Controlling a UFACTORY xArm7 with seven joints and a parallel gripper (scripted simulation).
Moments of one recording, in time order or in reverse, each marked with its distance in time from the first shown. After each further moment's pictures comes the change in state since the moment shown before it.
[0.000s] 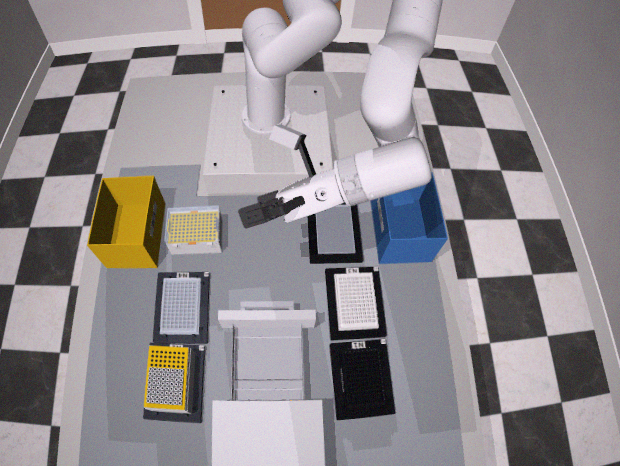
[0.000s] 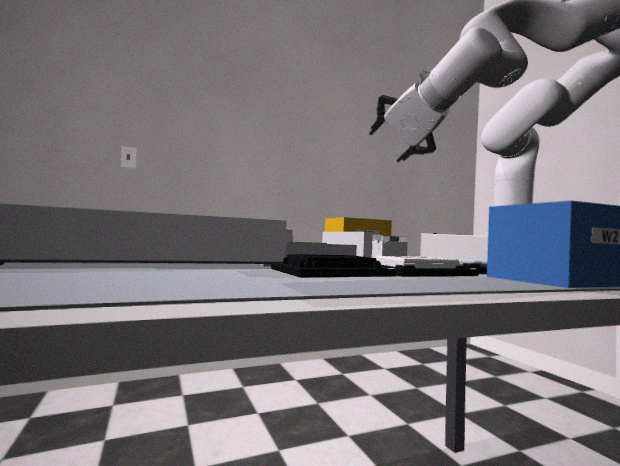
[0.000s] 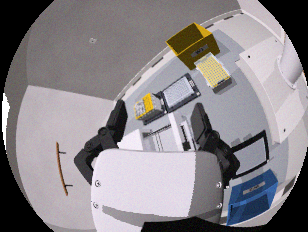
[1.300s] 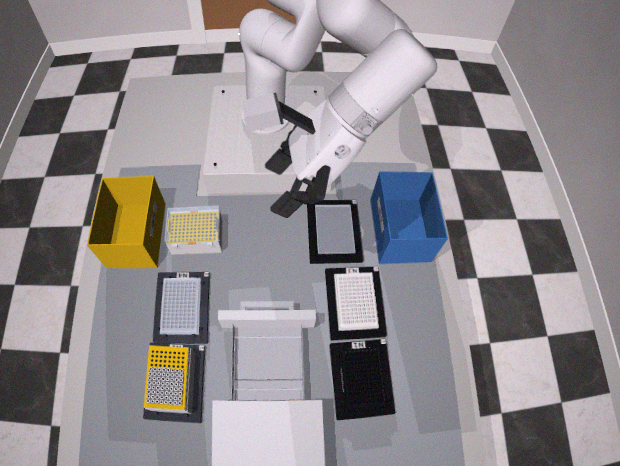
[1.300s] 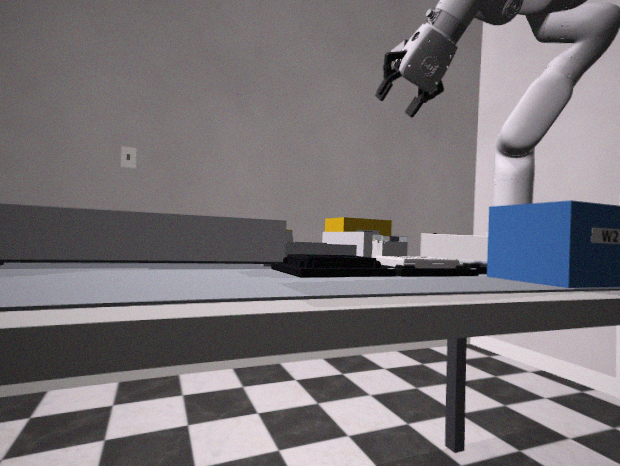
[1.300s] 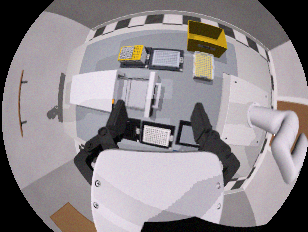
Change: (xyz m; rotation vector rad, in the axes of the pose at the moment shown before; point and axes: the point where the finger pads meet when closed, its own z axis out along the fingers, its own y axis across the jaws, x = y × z) arm 0.030 -0.051 -0.068 -0.039 -0.495 -0.685
